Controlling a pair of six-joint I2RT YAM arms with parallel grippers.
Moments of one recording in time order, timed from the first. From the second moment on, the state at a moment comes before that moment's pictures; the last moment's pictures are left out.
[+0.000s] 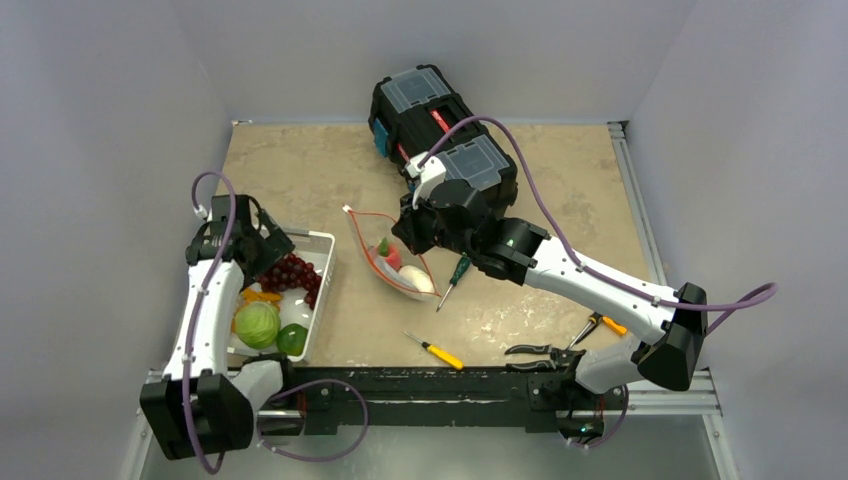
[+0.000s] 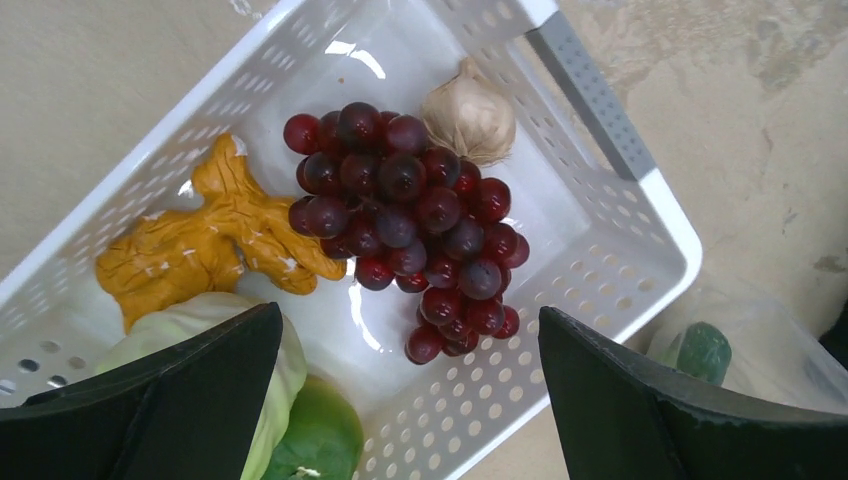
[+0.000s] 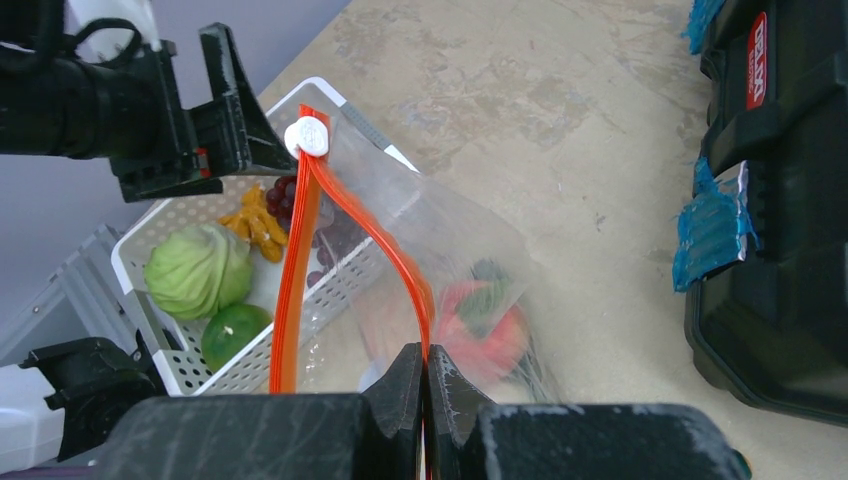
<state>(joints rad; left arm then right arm) 0.12 1.03 0.92 -0.89 -0.18 -0.58 1.00 1.41 1.35 -0.35 0.14 0.34</state>
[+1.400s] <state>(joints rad) 0.31 1.50 0.88 -0.77 0.18 -0.60 1.01 1.46 1.41 -0.36 0.11 0.34</state>
